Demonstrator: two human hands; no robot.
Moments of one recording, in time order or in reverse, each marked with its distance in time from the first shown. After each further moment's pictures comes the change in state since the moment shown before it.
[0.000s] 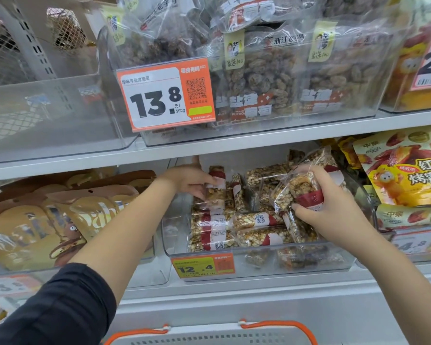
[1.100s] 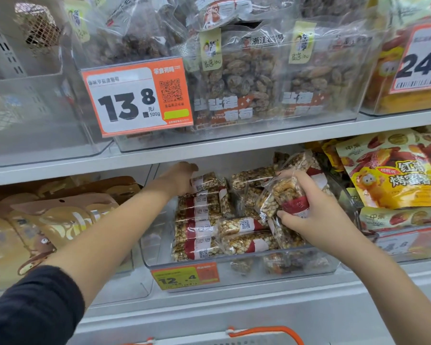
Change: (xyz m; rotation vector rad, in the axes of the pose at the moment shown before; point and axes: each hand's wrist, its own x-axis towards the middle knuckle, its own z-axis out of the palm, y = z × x) left_hand 0.034 -0.005 -0.004 1.108 0.353 0.294; right_hand 0.001 0.004 -0.002 0.043 -0.058 -0.054
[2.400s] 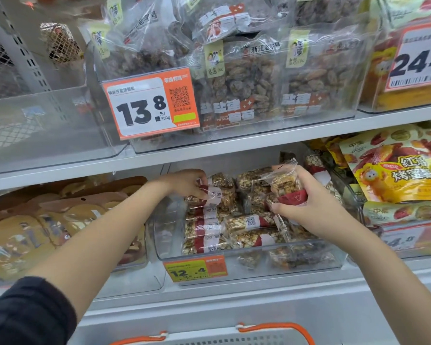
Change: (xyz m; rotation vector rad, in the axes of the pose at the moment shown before) left_hand -0.028 -0.006 -0.019 -0.185 -0.199 0.069; right_hand 0.002 -0.016 0.001 0.300 -0.059 0.008
